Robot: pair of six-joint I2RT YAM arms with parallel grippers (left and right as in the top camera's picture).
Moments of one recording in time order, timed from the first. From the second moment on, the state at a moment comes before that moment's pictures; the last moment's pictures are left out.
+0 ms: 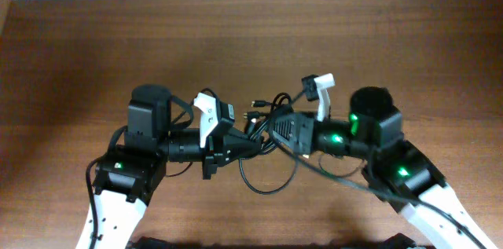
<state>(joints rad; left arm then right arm) -0.23 1.03 0.92 -0.54 1.19 0.25 0.51 1.04 0.90 -0.22 -0.74 0.81</state>
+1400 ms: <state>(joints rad) -0.24 1.09 0.93 -0.72 0.61 -0.12 0.50 0.81 0.90 -0.68 -0.26 0.69</state>
